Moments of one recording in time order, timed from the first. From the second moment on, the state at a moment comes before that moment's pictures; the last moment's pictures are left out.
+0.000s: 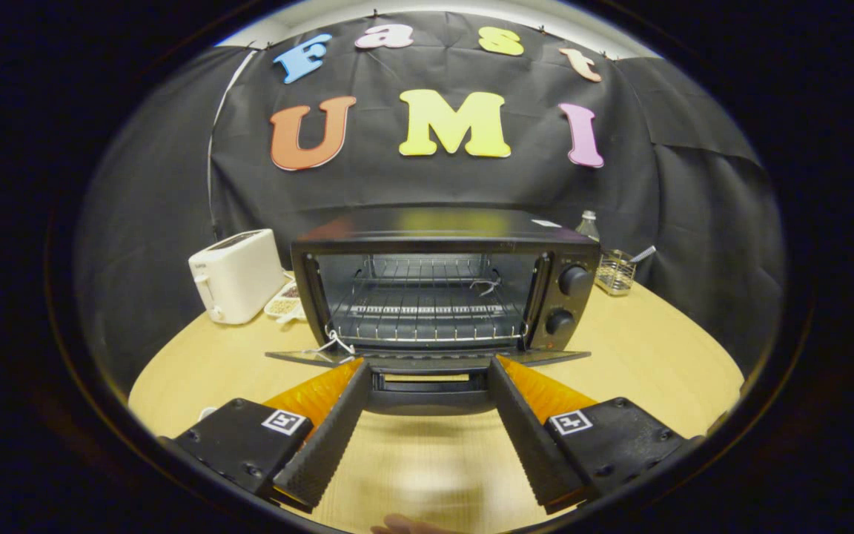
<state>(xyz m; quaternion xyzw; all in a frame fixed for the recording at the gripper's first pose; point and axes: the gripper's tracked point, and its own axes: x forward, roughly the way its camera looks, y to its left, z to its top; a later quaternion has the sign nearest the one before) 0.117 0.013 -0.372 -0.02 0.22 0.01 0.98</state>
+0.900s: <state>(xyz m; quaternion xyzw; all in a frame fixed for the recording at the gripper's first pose) 0.067 0.028 -0.424 0.09 0.34 0.09 0.93</state>
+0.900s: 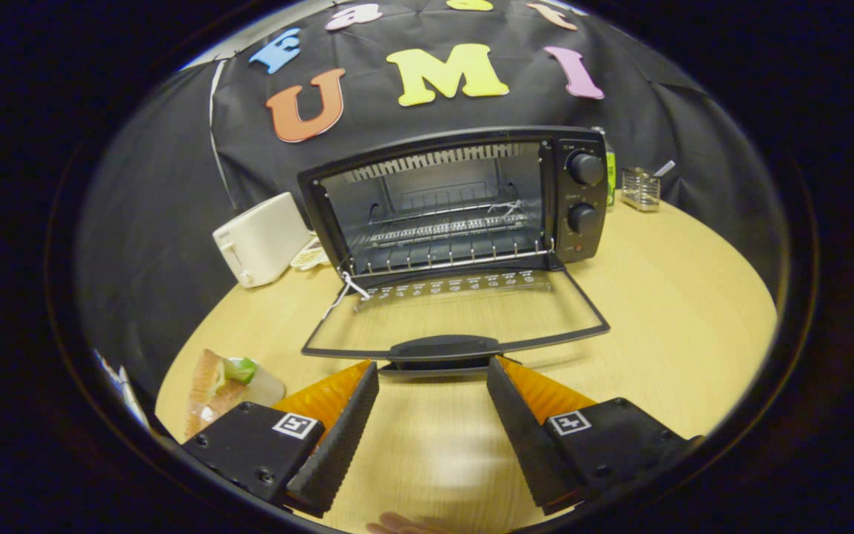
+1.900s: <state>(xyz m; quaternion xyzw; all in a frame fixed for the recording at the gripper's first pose) -0.009 0.146 -0.378 0.21 0.54 0.35 0.74</state>
